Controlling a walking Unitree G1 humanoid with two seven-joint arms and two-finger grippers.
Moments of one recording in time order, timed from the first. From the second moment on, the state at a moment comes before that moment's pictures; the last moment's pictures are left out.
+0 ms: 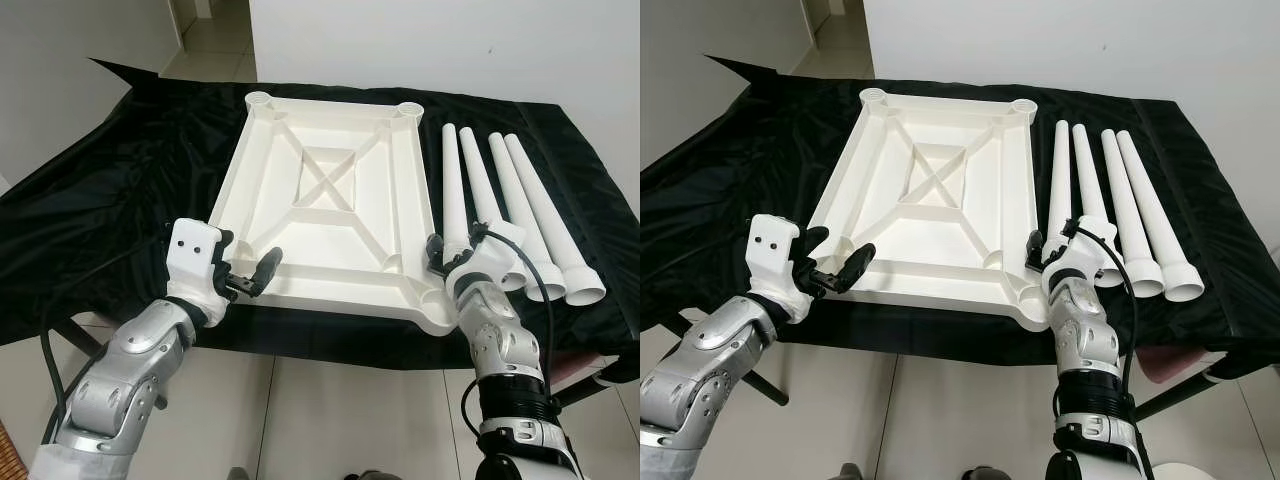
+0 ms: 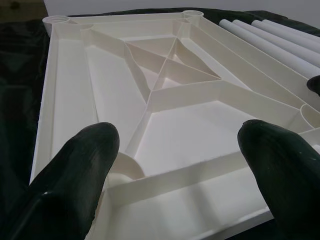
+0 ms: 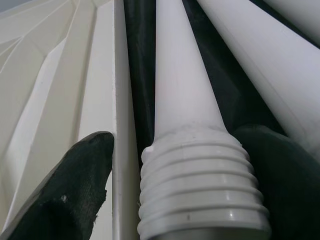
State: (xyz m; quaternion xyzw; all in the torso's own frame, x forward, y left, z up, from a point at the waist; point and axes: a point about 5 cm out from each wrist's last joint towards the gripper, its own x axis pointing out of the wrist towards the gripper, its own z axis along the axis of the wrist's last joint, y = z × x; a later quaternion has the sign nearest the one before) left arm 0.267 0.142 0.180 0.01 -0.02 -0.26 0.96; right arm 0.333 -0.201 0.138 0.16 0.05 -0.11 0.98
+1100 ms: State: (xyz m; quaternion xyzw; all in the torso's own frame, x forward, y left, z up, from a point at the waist) left arm 0.264 0.138 0.184 0.00 -0.02 -0.28 0.96; right arm 0.327 -0.210 0.128 0.15 0.04 -0.10 0.98
